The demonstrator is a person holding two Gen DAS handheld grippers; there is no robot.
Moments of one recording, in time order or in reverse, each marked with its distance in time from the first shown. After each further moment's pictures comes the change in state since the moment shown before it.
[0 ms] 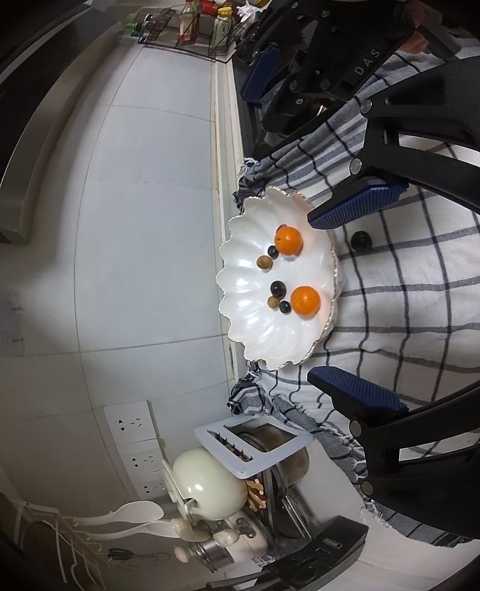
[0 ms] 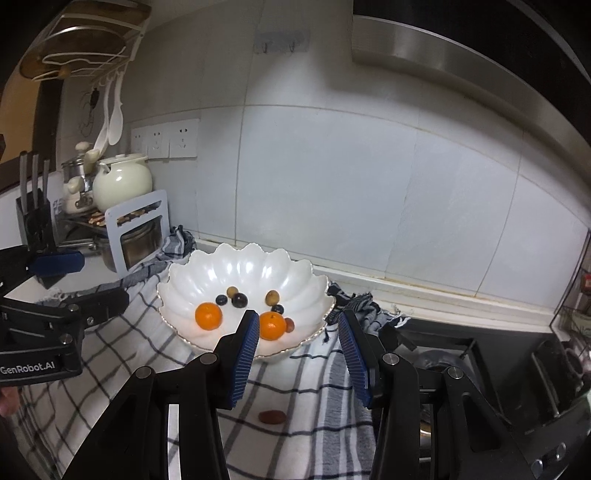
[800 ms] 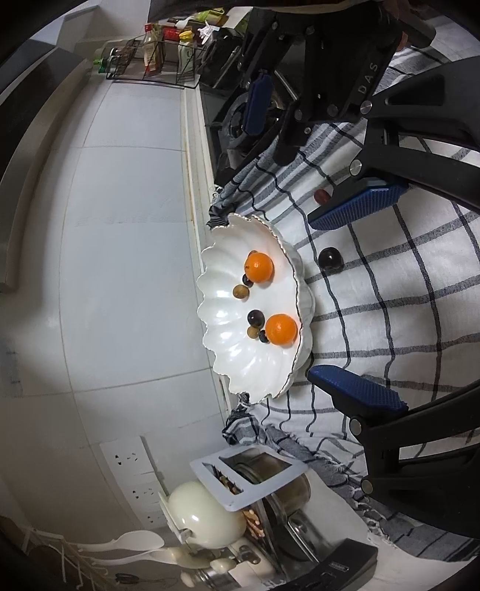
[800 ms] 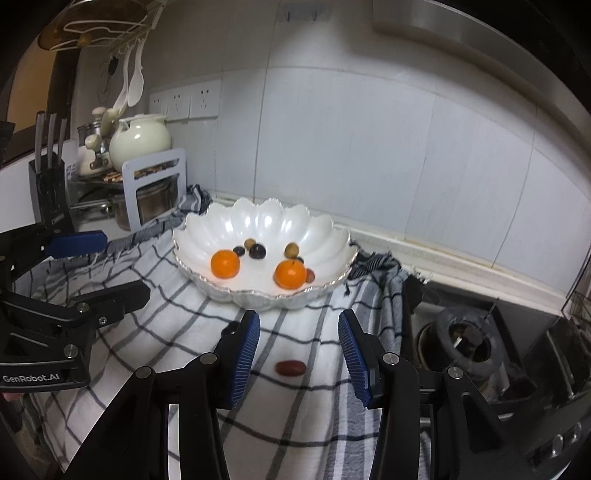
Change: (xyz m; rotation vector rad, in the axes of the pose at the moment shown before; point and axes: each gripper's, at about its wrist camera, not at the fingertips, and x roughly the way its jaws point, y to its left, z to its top) left arm 0.017 -0.019 -0.050 0.109 -0.028 -0.089; right arm 0.012 0.015 -0.052 -0.027 0.093 0.059
